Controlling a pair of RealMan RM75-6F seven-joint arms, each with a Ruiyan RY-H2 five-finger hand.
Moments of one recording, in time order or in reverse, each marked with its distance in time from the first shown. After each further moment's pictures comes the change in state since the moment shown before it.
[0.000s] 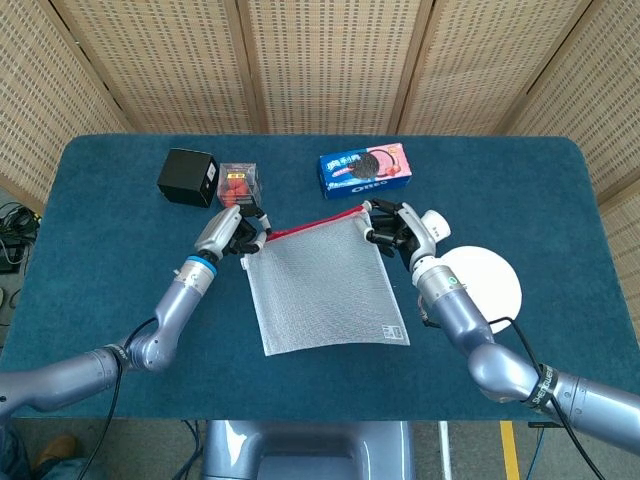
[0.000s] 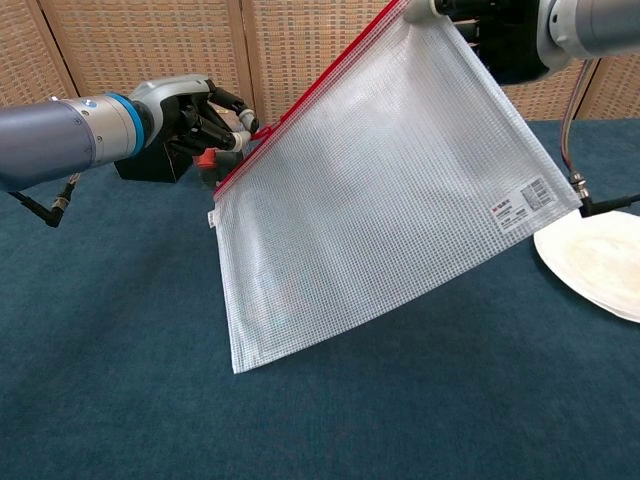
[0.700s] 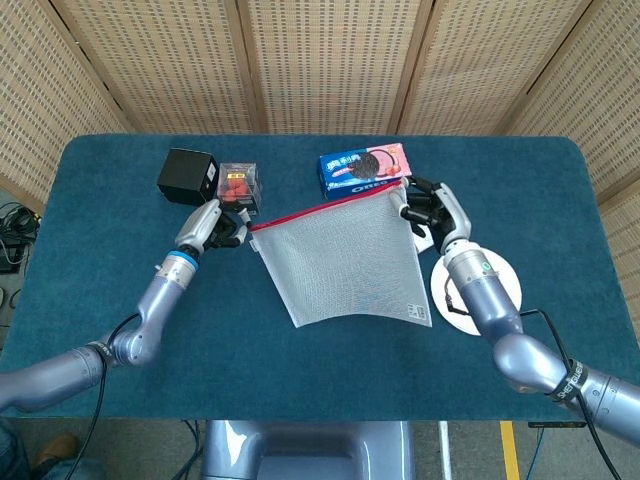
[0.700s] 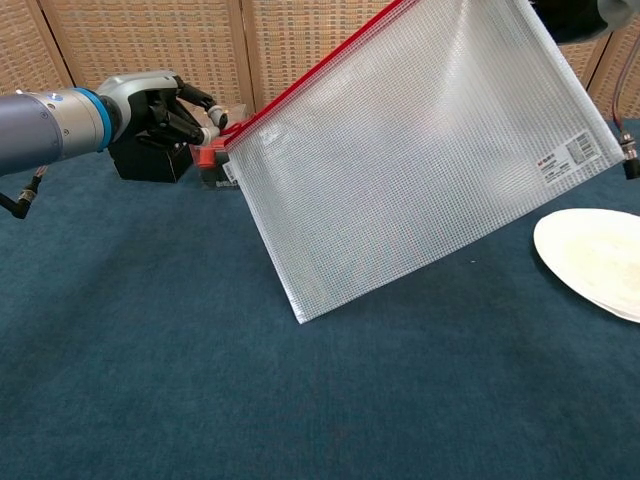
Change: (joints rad) left arm 0.031 0.045 0.006 0.025 0.005 -0.020 -0.022; right arm -0.046 0.080 0.044 0.036 0.006 -0.005 0.063
